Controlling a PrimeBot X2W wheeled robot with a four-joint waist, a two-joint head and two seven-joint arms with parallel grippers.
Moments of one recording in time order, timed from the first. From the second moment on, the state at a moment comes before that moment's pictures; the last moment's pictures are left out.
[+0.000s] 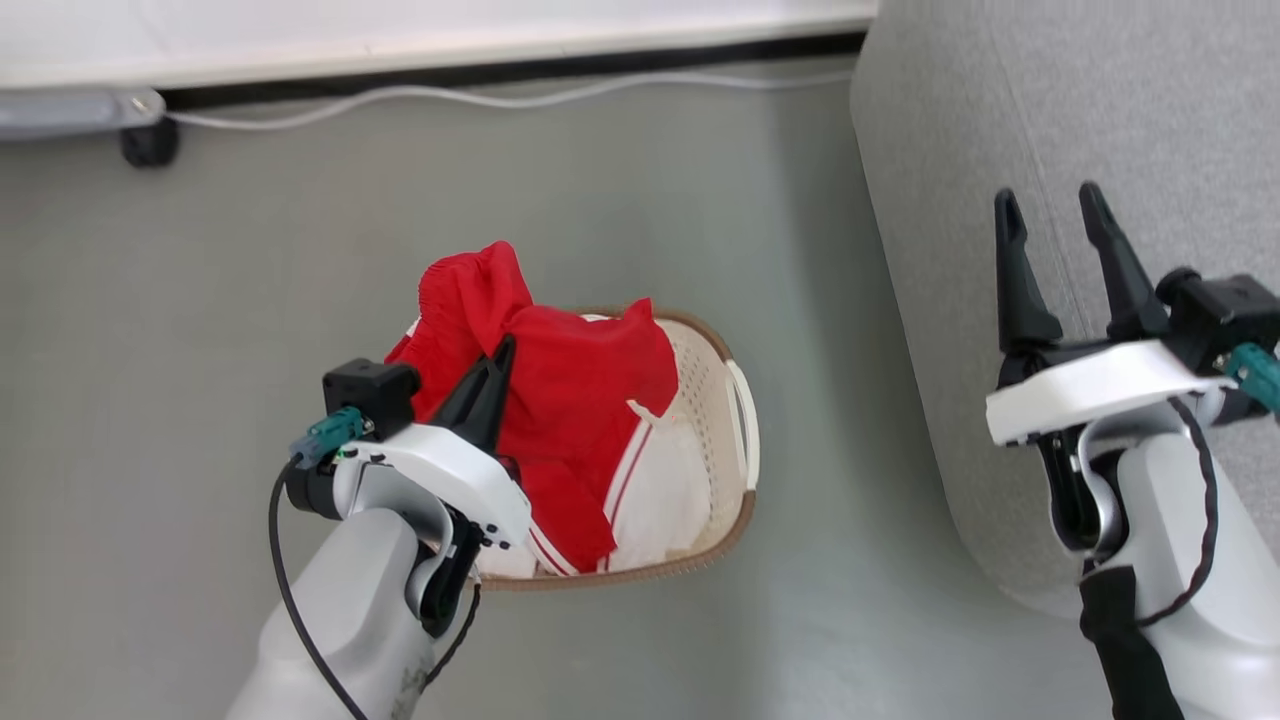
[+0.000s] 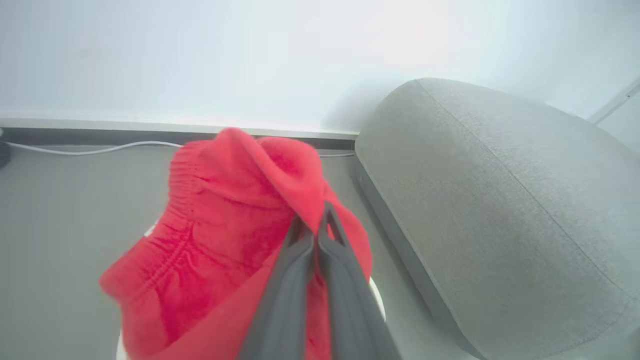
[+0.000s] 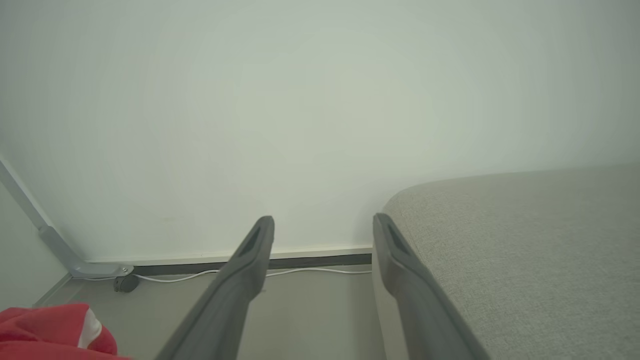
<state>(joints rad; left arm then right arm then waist) -0.59 0.05 -0.43 0.80 -0.57 -0.13 -0.25 -0.55 -0.07 0.07 0.44 0.24 0.13 -0.26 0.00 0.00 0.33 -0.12</state>
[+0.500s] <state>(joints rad) -0.49 0.08 -0.48 0.54 -0.54 -0.13 -0.25 -0.38 -0.09 0.05 0.47 0.24 0.13 -0.26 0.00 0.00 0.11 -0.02</state>
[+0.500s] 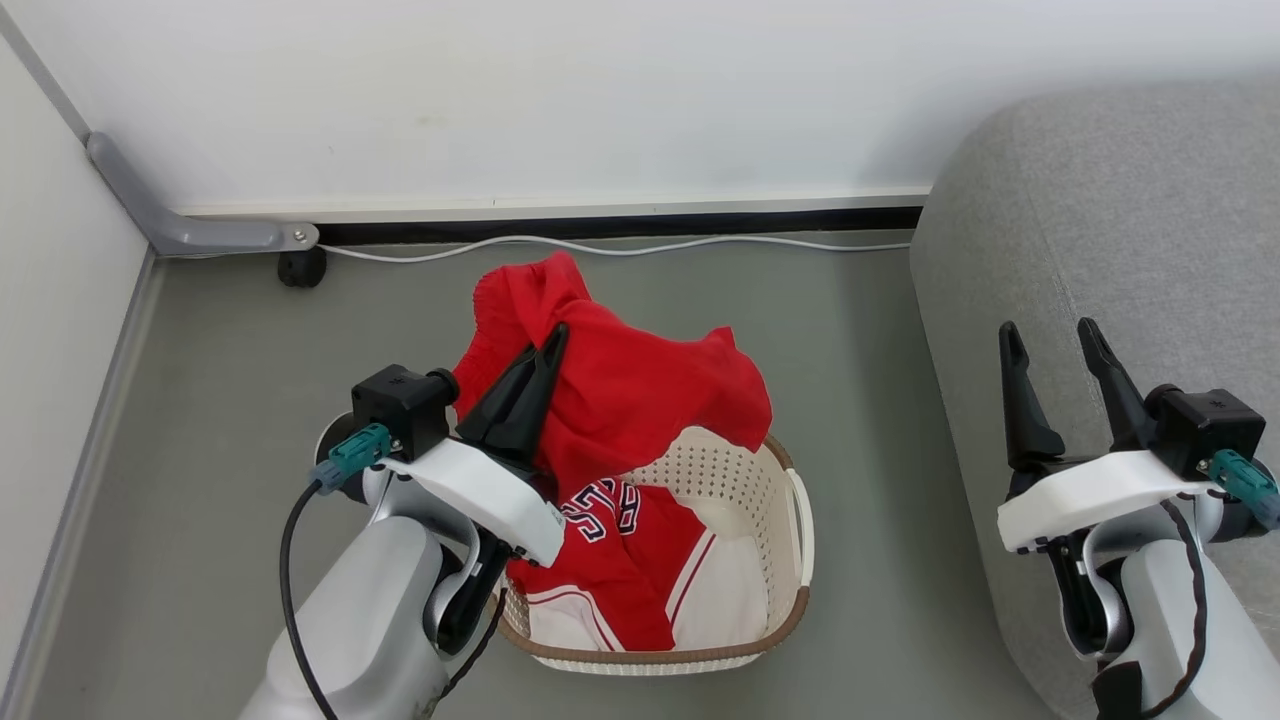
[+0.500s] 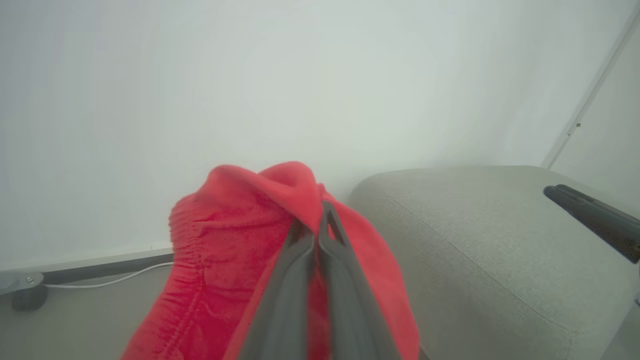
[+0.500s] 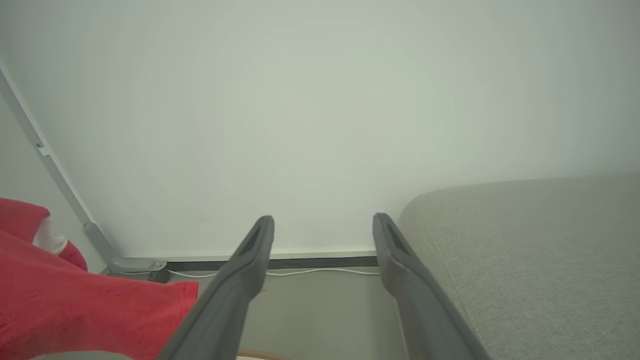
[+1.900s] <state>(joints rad) -0.58 0.11 -0.62 0.33 -0.54 -0.13 -0.25 -0.70 -0.30 0.96 0.40 0.62 0.13 -0.26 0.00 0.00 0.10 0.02</state>
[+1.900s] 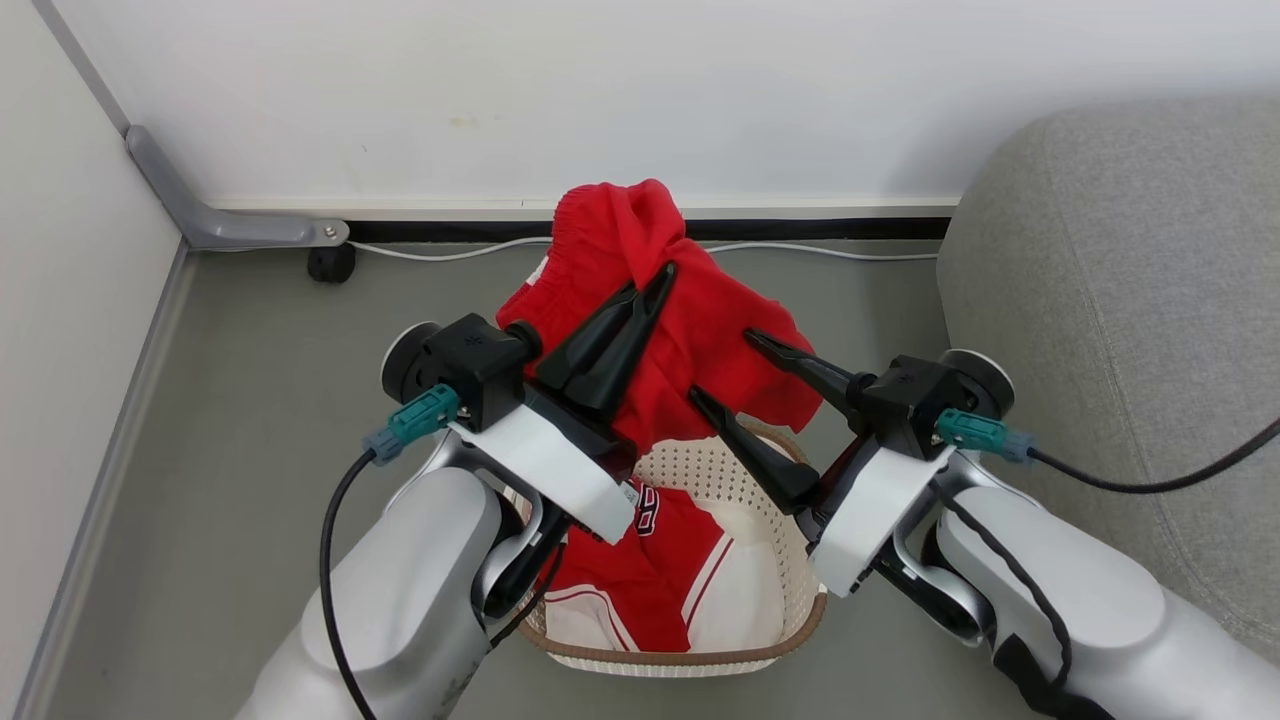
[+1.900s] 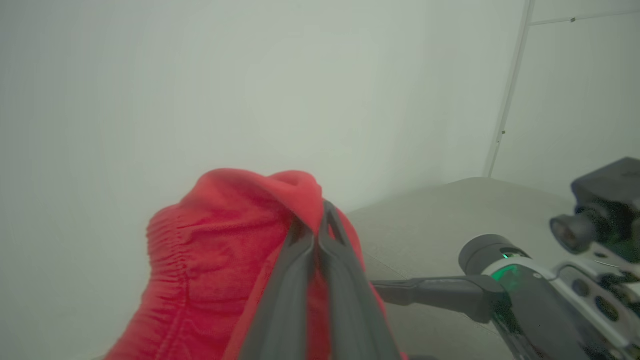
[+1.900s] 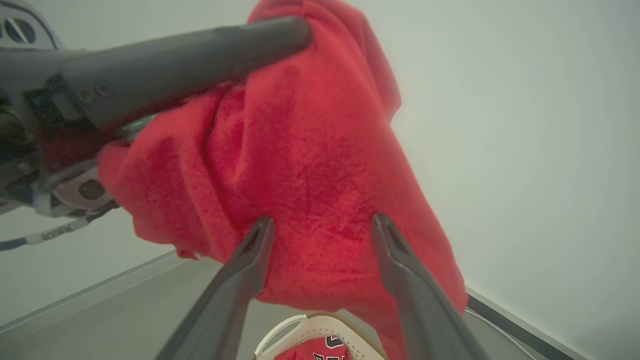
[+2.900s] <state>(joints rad) -0.59 0.09 -0.74 0.33 -0.60 -0.13 -0.25 -0.87 -0.21 1.11 0.58 0.70 0.13 -0.26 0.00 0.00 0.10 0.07</state>
